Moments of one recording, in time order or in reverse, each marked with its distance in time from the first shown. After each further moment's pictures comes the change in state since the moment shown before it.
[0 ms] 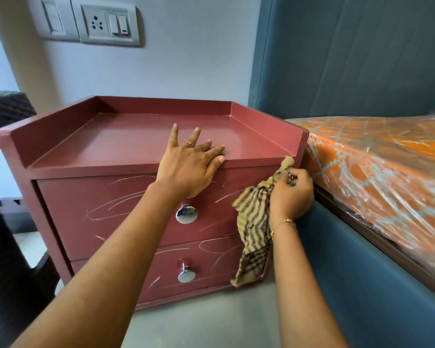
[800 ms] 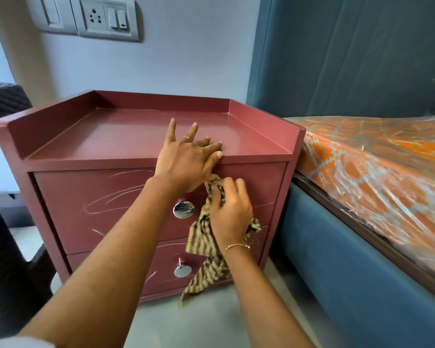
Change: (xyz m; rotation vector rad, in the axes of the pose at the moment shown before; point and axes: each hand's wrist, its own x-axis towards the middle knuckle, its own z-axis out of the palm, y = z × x) left_hand 0.000 0.001 0.001 0.001 0.020 -0.019; right_hand -0.092 -0.004 0.014 -0.041 -0.305 -0.561
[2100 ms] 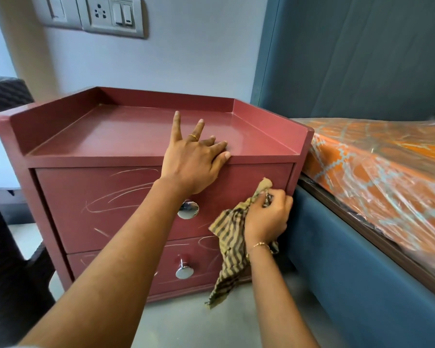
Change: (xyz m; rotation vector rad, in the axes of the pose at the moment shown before) left_hand 0.000 0.001 0.006 0.041 0.115 -0.007; right_hand 0.012 0.042 -0.009 -0.041 0.307 0.483
